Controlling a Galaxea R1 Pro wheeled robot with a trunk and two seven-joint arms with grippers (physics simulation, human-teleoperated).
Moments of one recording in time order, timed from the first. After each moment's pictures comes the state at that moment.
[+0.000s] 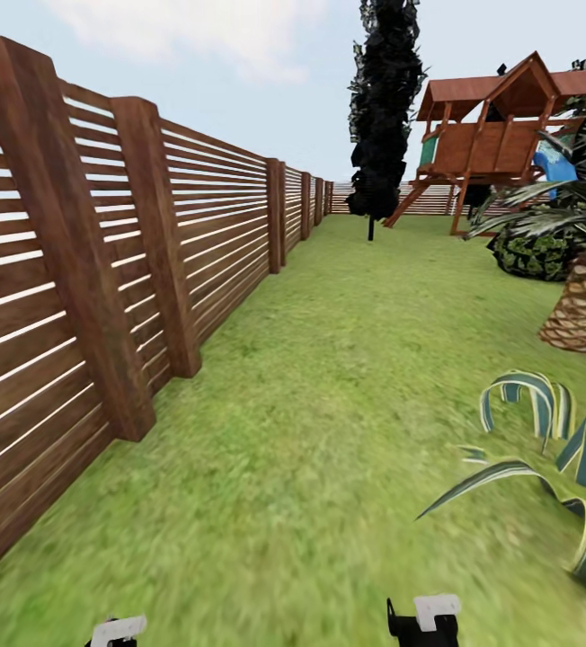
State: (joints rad) left arm -0.39 0.14 -0.24 -0.01 0.40 -0.53 -0.03; right arm -0.43 0.01 -0.02 -0.03 0.18 -0.58 -0.20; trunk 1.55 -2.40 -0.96
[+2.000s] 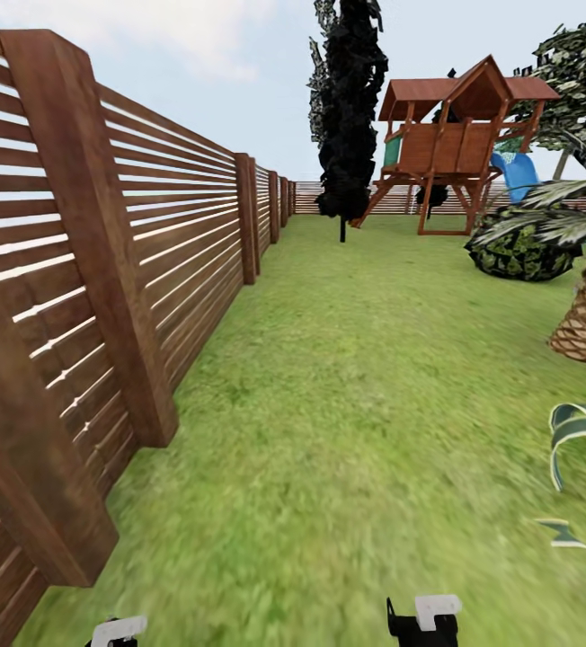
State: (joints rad) left arm -0.39 0.14 -0.24 -0.01 0.40 -0.53 -0.03; right arm -0.43 0.01 -0.02 -0.03 0.18 -0.58 -0.21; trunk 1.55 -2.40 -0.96
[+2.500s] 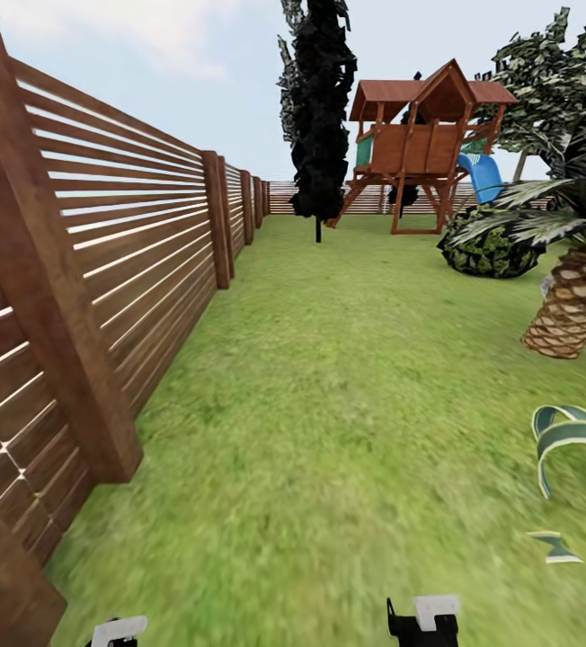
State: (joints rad) left arm -0.39 0.14 -0.24 -0.01 0.40 -0.53 -0.03; right arm -0.43 0.01 -0.02 -0.03 0.18 -0.58 -0.21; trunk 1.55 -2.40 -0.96
